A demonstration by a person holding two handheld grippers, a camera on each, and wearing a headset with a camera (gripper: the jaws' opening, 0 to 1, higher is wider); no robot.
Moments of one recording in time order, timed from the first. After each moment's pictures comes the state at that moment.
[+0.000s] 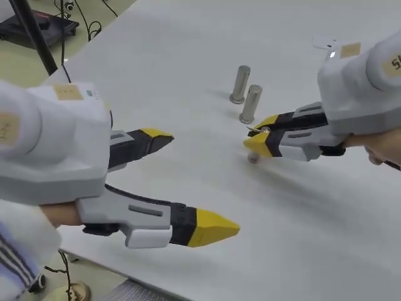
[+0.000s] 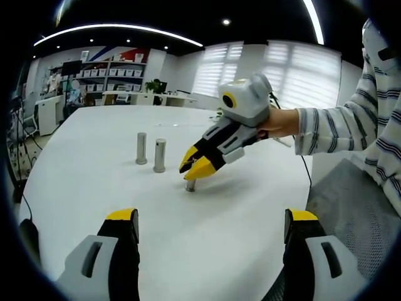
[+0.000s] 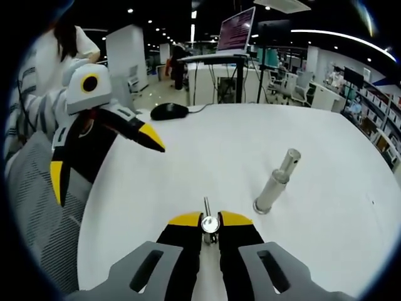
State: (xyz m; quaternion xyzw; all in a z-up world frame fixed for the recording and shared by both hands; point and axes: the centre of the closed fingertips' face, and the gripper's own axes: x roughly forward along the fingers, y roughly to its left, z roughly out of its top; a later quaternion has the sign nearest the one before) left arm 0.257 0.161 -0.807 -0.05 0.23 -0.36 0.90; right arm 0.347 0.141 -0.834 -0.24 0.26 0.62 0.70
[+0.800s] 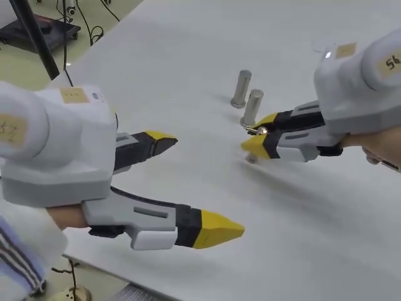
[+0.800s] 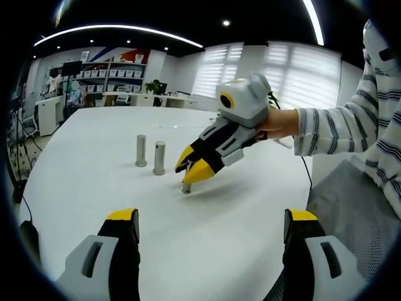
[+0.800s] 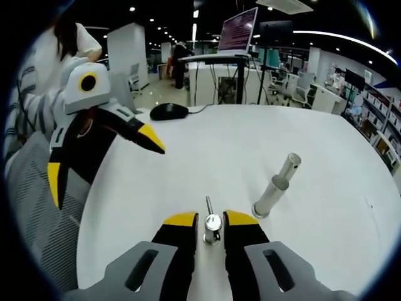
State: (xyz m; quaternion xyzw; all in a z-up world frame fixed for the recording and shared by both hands) left arm 0.260 0.160 -0.804 -0.05 0.22 -0.36 0.90; right arm 0.344 0.145 -0.830 -0.24 0.26 0.62 0.70
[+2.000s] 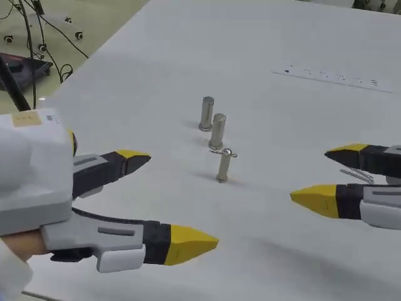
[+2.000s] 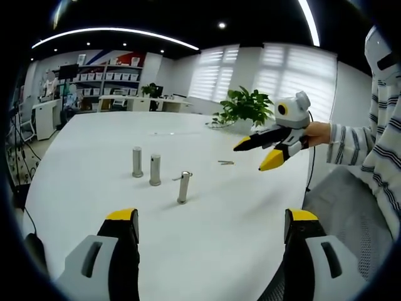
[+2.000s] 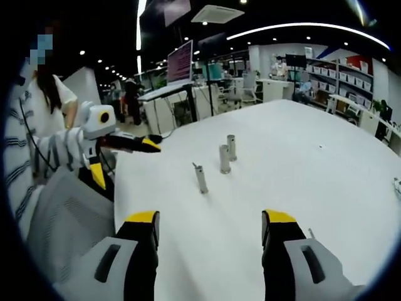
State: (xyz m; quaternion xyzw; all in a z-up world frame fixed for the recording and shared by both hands) left arm 0.260 0.154 -0.783 -0.05 0.22 -0.37 0.90; right arm 0.318 0.012 -0.777 -0.10 0.28 0.51 0.81
